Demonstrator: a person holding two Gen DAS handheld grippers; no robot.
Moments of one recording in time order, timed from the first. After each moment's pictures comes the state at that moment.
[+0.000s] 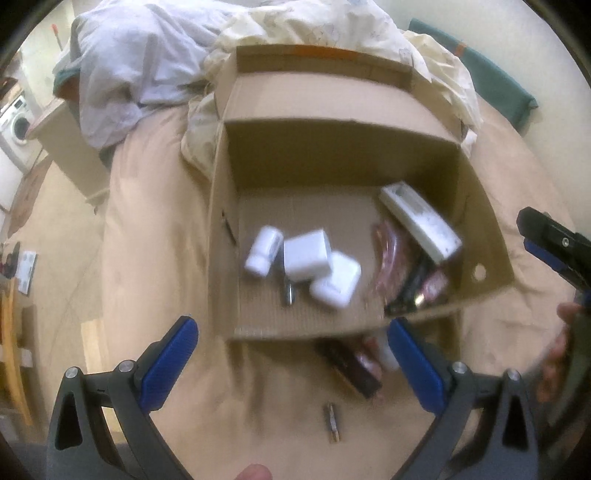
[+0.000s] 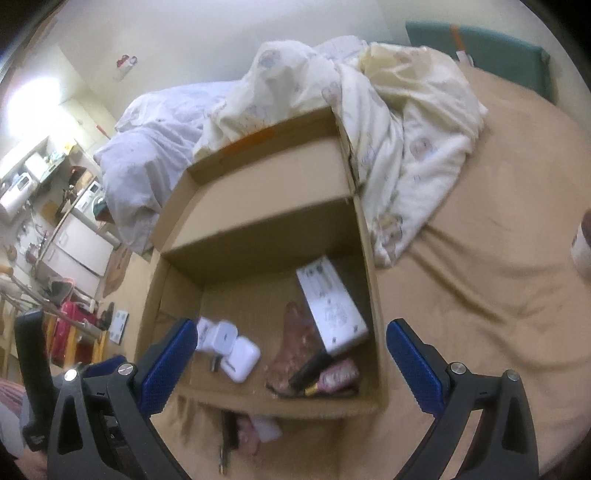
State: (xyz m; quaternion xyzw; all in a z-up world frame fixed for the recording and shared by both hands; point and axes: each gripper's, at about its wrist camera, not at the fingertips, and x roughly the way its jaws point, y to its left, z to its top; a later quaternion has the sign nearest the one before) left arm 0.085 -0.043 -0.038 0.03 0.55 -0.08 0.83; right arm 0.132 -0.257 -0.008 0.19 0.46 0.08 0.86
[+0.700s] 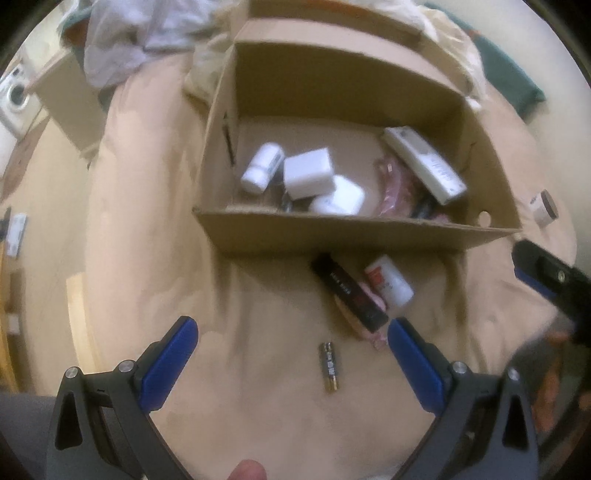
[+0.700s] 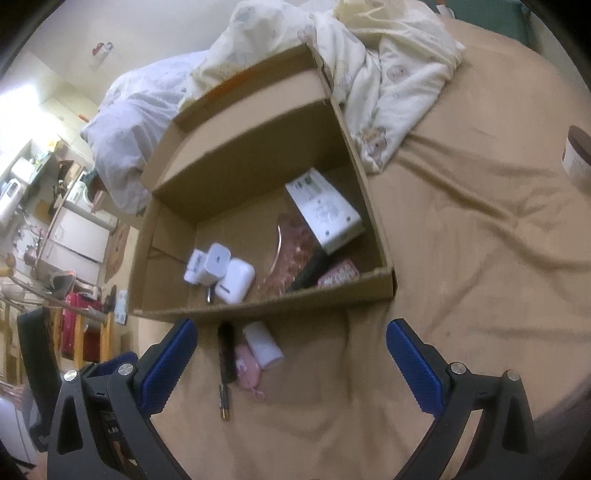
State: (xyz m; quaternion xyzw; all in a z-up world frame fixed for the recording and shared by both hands) left arm 0.052 -0.031 -0.076 0.00 0.61 -0.07 0.79; right arm 0.081 -0.244 -0.046 0.22 0.53 0.07 0.82
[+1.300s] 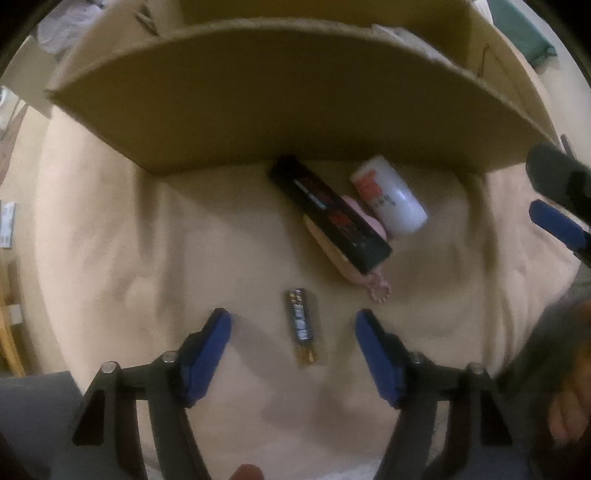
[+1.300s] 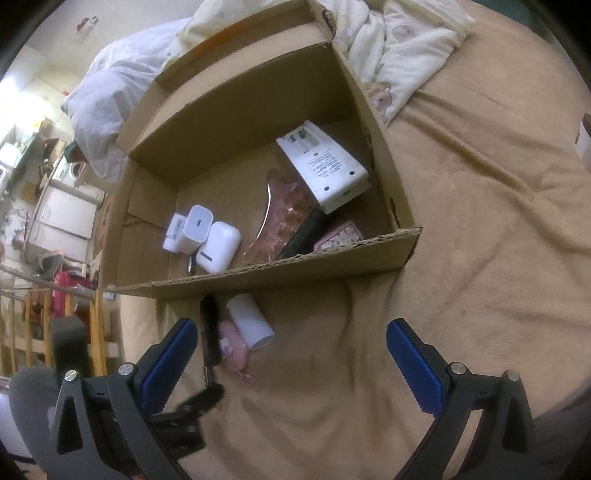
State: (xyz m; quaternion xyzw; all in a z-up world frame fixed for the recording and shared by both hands) left arm 0.037 -0.069 -0.146 0.04 0.69 -0.09 0.71; right arm 0.093 -0.230 -0.072 0.20 0.58 0.07 0.78
